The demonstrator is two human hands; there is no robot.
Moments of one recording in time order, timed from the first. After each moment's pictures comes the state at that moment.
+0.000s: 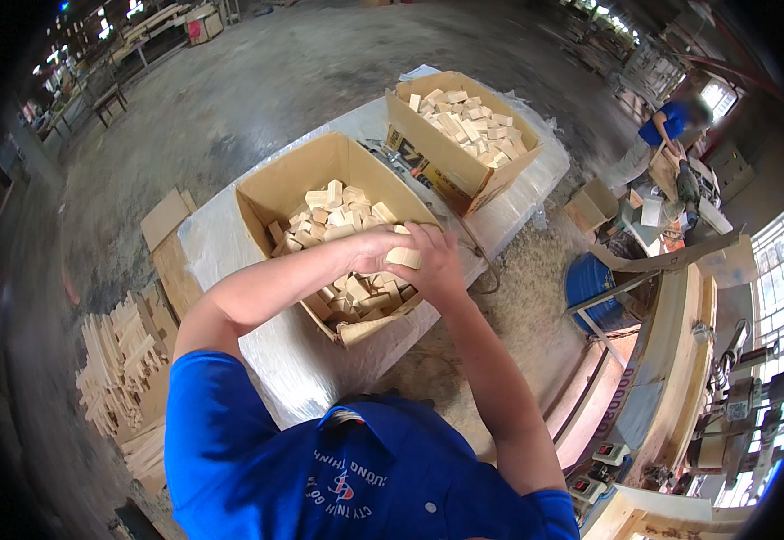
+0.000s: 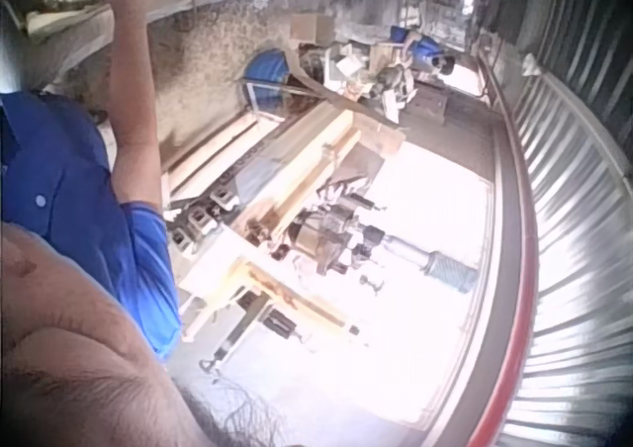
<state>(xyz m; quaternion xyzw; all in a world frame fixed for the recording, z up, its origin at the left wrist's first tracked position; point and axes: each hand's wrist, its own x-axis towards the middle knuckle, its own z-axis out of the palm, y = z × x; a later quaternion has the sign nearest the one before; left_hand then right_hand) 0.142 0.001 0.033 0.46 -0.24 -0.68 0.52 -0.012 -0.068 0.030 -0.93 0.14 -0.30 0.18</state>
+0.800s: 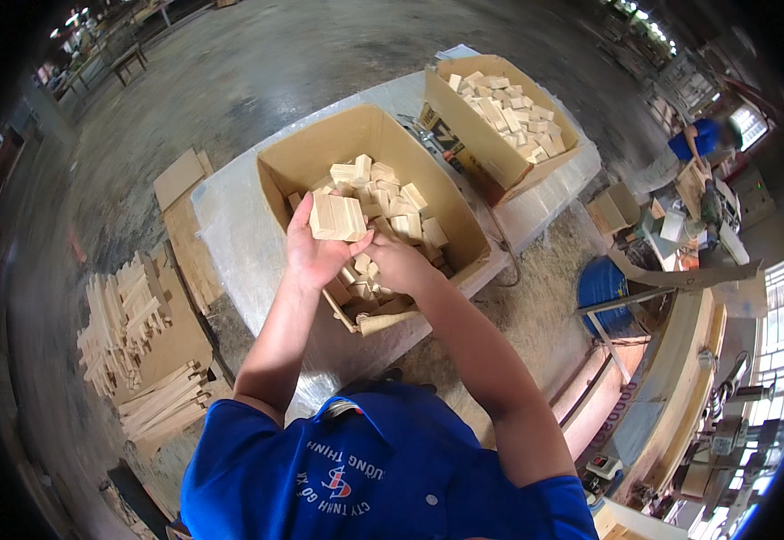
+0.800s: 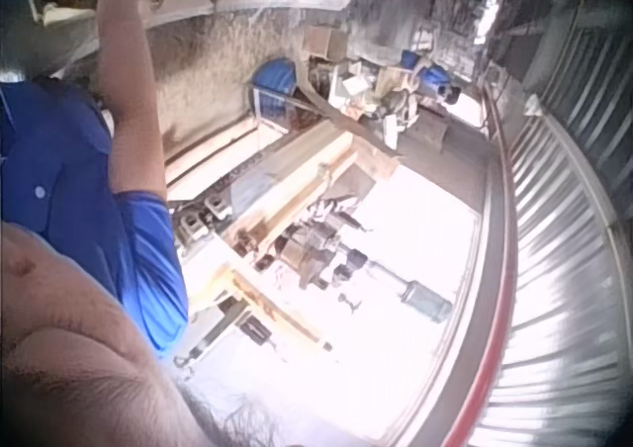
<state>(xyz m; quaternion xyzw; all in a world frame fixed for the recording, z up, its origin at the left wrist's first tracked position) 0.162 0.113 0.027 0.16 0.02 -0.49 0.86 0.058 -0.029 -0.004 -0.97 0.03 0.08 0.22</state>
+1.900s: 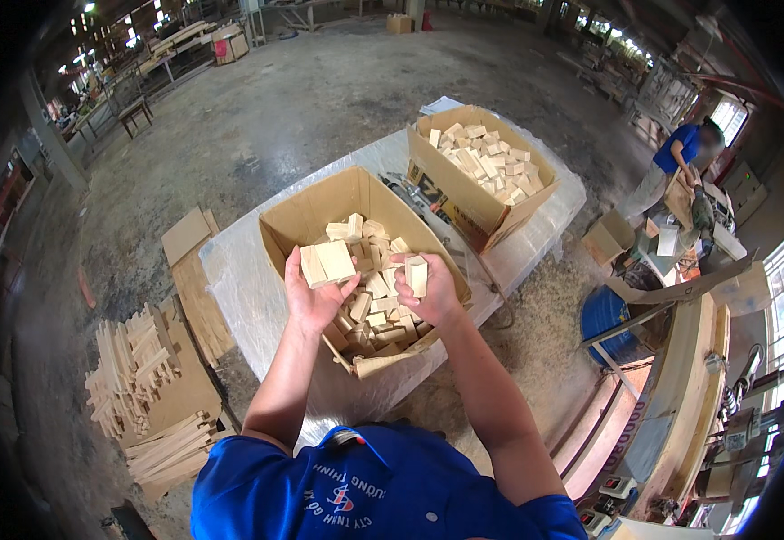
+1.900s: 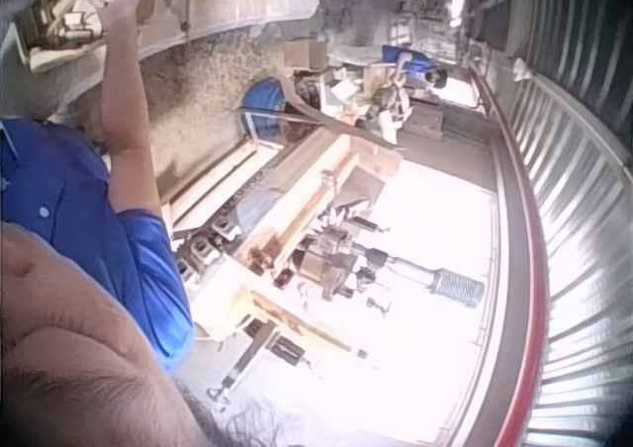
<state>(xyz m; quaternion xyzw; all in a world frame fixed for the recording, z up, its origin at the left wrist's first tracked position) 0.154 0.107 0.041 0.19 -0.03 -0.43 0.88 0.037 -0.076 0.028 -0.27 0.10 -0.04 0.96</state>
